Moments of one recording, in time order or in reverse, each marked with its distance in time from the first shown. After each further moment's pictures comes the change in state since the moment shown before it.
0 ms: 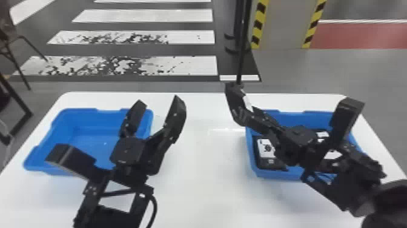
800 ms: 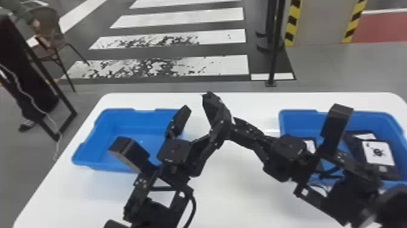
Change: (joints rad) left arm -0.010 0.003 -0.007 0.000 -0.046 0.093 -0.008; right arm -0.092 -0.049 0.276 0.047 -0.110 -0.093 -0.005
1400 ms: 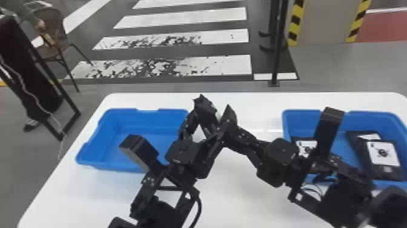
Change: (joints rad) left arm -0.006 0.003 -0.001 -0.003 0.007 0.063 0.000; right arm -0.021 -0.011 0.062 0.008 -0.038 -0.013 0.001
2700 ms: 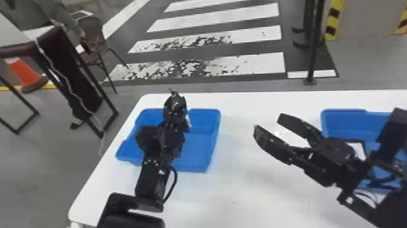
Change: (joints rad) left arm -0.108 -0.048 0.339 0.228 -0.595 -0.075 0.105; right arm 0.016 0.001 -0.030 0.051 -0.036 -0.102 0.019
